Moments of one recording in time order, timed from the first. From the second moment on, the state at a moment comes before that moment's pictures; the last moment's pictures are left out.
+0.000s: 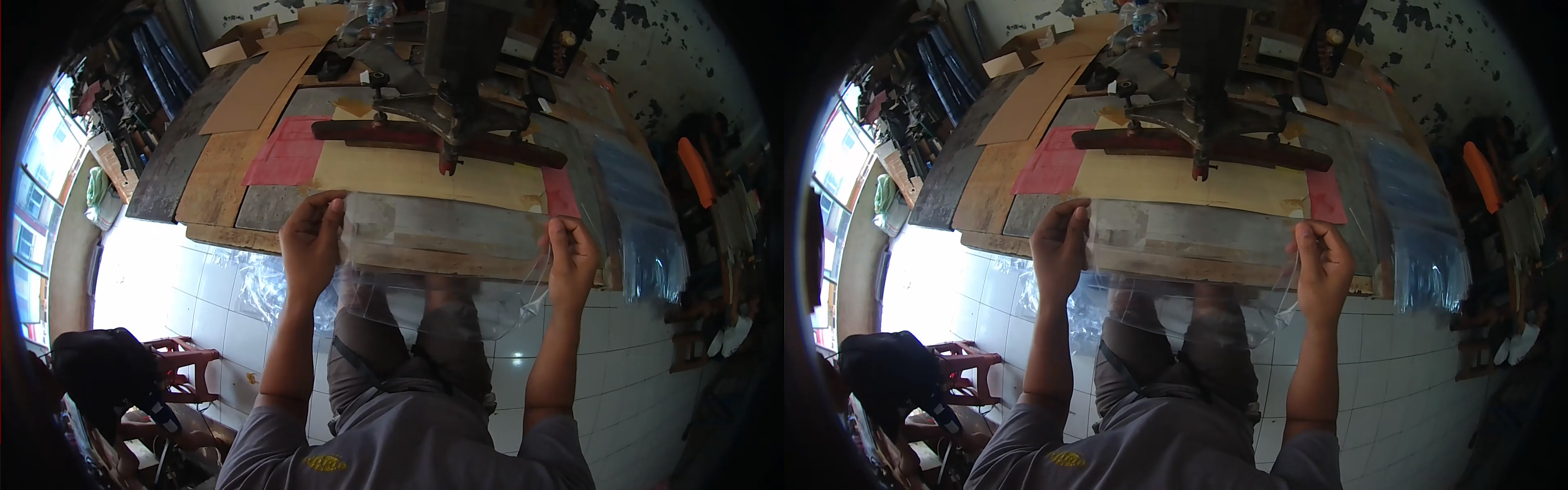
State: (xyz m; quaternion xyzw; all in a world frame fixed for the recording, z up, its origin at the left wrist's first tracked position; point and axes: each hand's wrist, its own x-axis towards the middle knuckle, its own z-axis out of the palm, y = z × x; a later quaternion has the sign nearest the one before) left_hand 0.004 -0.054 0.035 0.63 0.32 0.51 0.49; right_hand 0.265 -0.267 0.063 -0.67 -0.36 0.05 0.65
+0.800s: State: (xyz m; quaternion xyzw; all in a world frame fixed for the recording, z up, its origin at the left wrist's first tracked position) left_hand 0.014 -0.053 0.043 0.60 0.33 0.47 0.55; right_hand 0.290 -0.252 0.040 -0.69 -0.35 0.05 0.63
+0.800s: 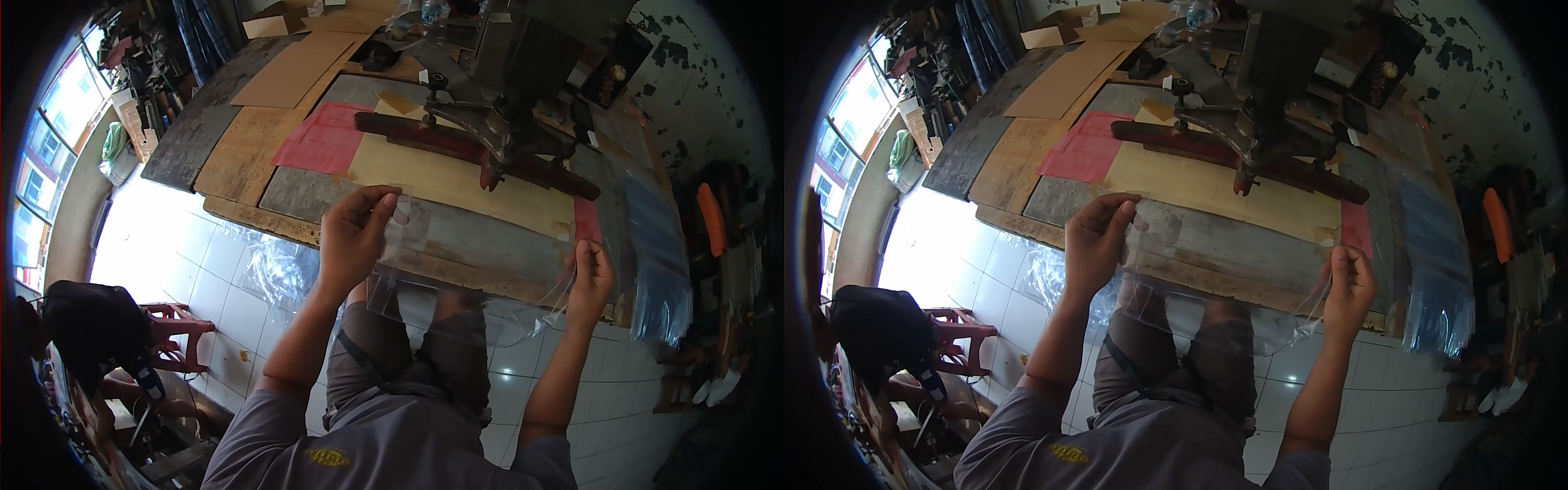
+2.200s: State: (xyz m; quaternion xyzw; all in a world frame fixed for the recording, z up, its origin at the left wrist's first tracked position) left_hand 0.079 0.056 0.011 0.85 0.37 0.27 0.24; right_hand 0.355 -0.157 0.020 -0.80 -0.51 -0.09 0.31
